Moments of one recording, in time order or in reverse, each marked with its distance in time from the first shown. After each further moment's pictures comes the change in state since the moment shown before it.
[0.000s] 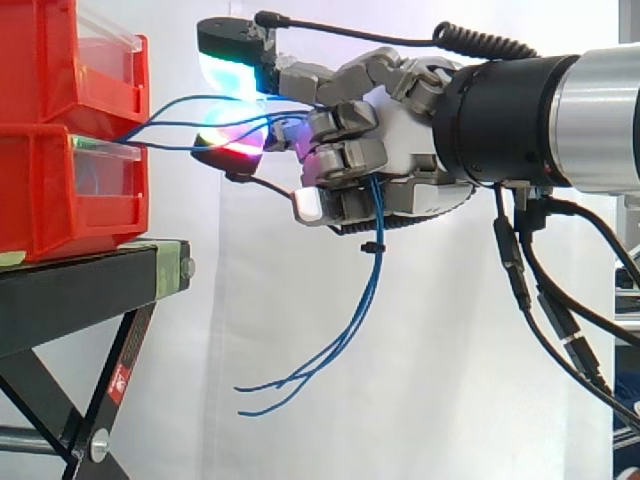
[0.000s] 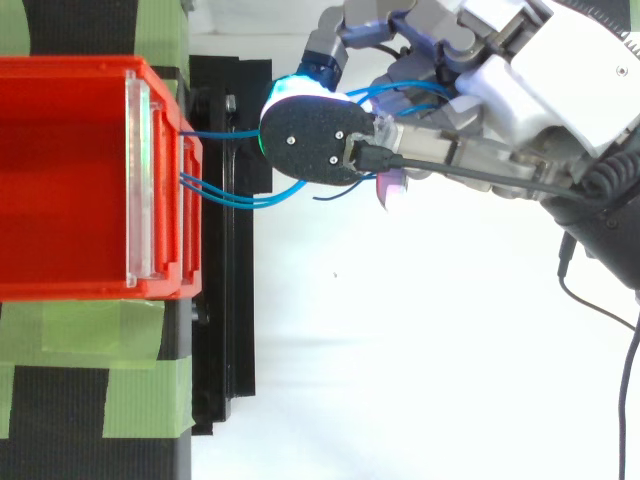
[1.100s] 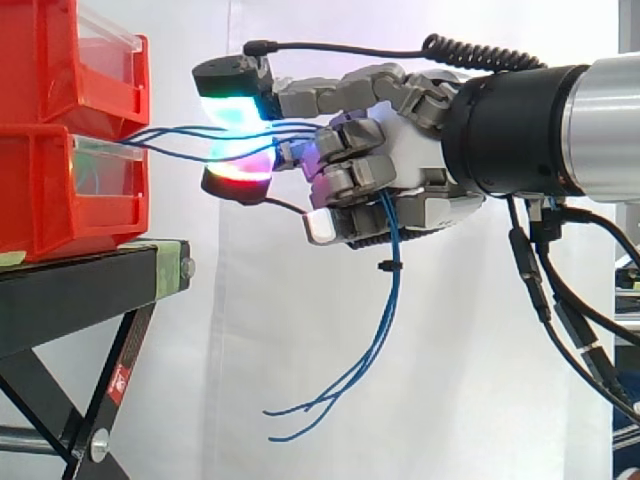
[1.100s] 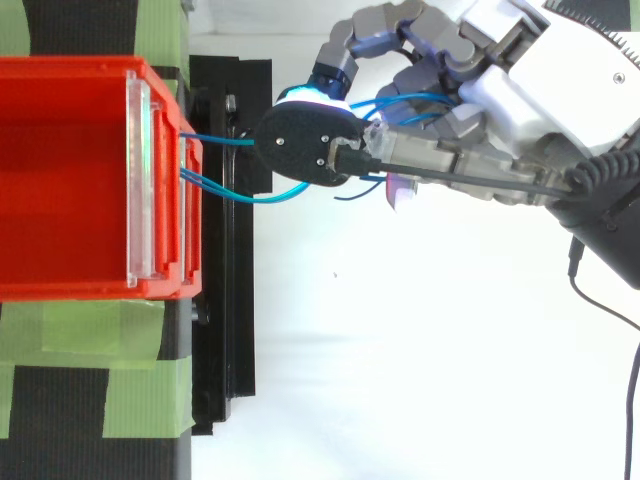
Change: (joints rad) arm 0.003 0.000 0.000 -0.066 -0.003 0.001
